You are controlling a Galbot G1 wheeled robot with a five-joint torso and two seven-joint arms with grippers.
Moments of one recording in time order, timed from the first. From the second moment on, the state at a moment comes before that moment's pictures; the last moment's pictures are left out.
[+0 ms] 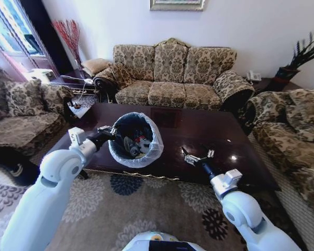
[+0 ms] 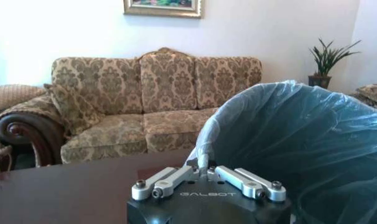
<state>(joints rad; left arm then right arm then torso) 1.07 -0.95 -0.69 -2.26 -0.70 0.70 0.09 -1.41 0.95 0.40 2.30 0.53 -0.23 0.16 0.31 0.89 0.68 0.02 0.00</state>
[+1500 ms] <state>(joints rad) 1.07 -0.93 -0.72 -2.26 -0.73 0.70 0.10 -1.40 0.93 0.41 2.32 0.56 -0.25 0.15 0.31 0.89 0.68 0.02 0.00</state>
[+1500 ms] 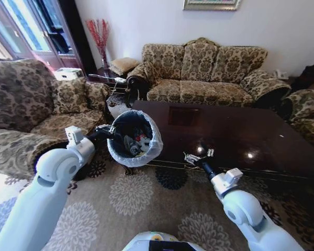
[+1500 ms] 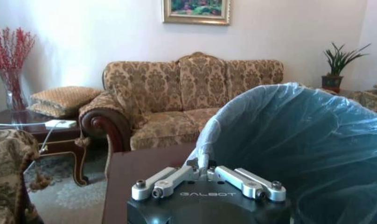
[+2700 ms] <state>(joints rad) 1.11 -0.93 -0.75 -2.28 -0.74 0.70 0.10 -1.42 0.91 0.47 2.34 0.57 -0.26 0.15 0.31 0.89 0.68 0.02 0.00</state>
